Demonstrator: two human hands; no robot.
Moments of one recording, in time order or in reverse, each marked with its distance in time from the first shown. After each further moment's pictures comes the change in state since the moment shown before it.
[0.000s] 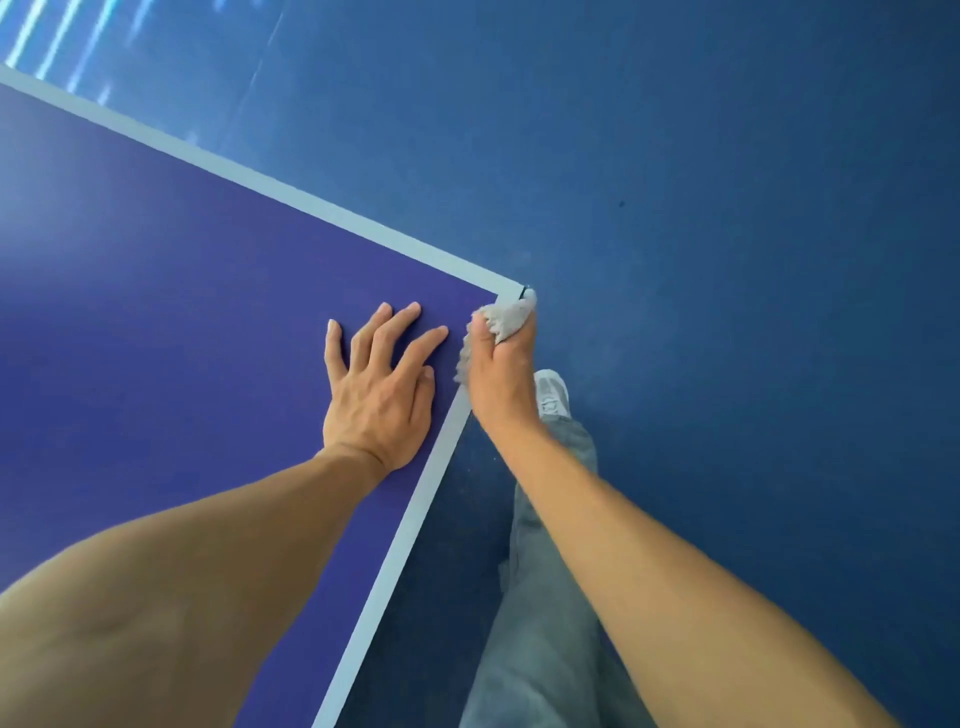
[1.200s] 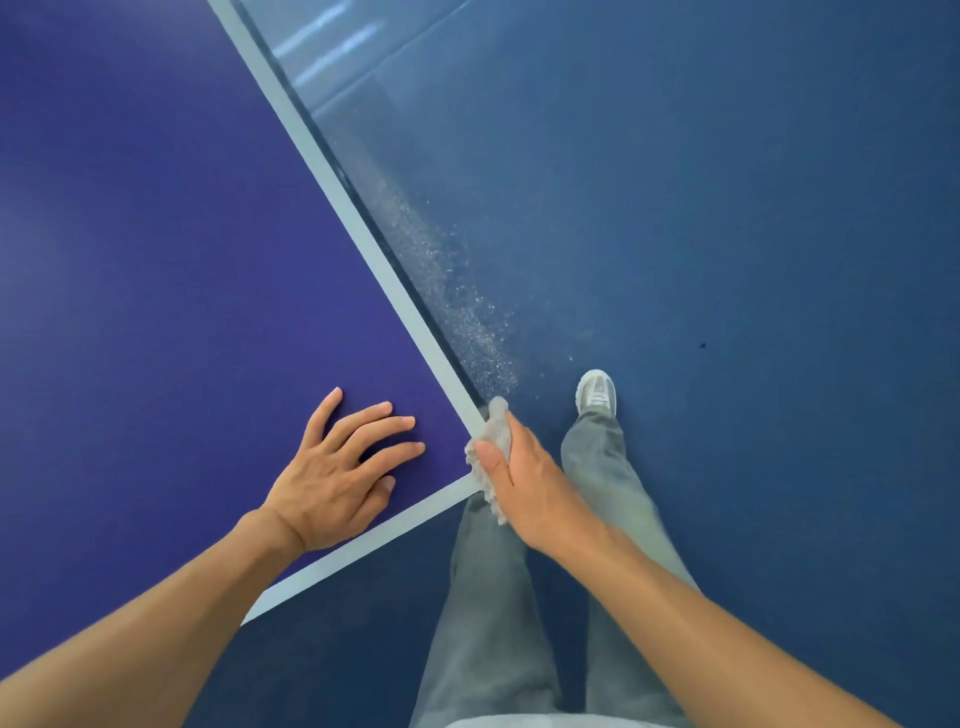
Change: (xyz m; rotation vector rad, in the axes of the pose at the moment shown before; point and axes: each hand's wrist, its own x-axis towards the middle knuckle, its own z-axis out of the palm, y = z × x) left_hand 0.013 0.009 -0.011 -0.022 -0.036 -0.143; right_hand 0.126 -0.095 -0.047 -0.992 -1.050 0.142
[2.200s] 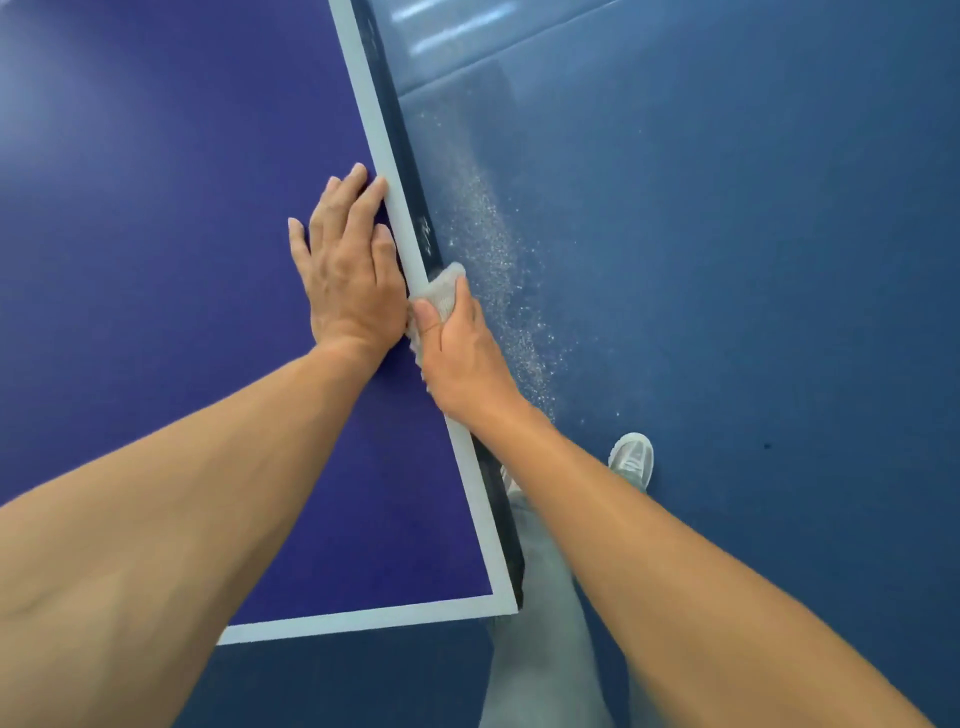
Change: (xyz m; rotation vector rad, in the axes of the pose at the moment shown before) left_hand 0.202 -0.133 -0.045 -0.153 0.470 -1.088; right_hand 0.186 -0.177 -0.027 0.013 -0.049 -0.202
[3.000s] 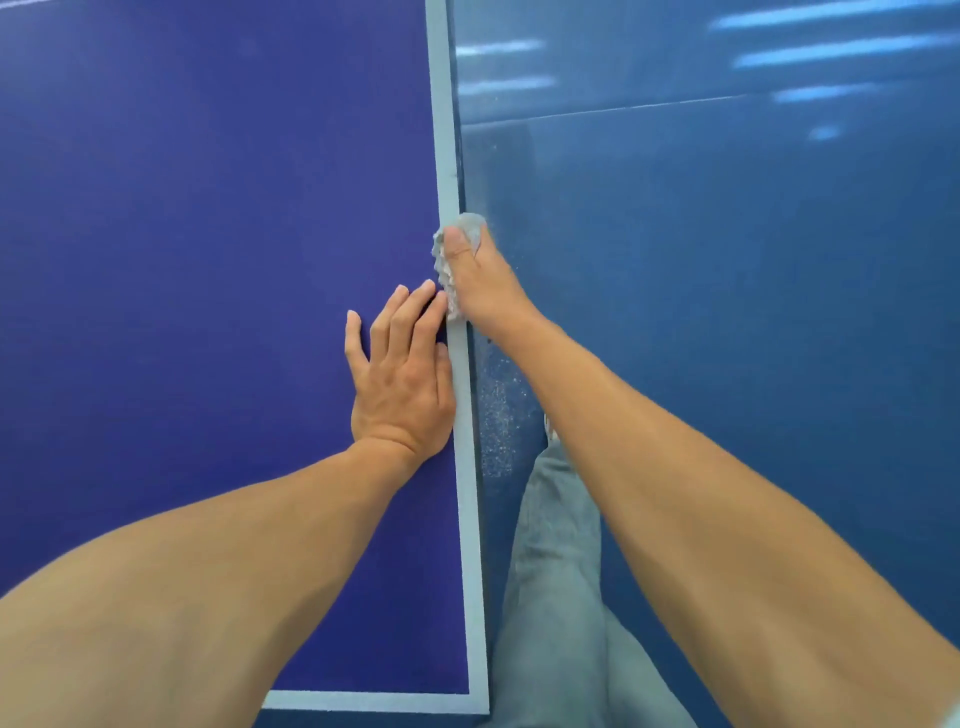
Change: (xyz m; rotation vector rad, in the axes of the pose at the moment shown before) left_hand 0.005 0.002 -0.003 0.108 -0.071 0.015; right_hand 0.148 -0.117 -0.037 0.006 -0.114 0.001
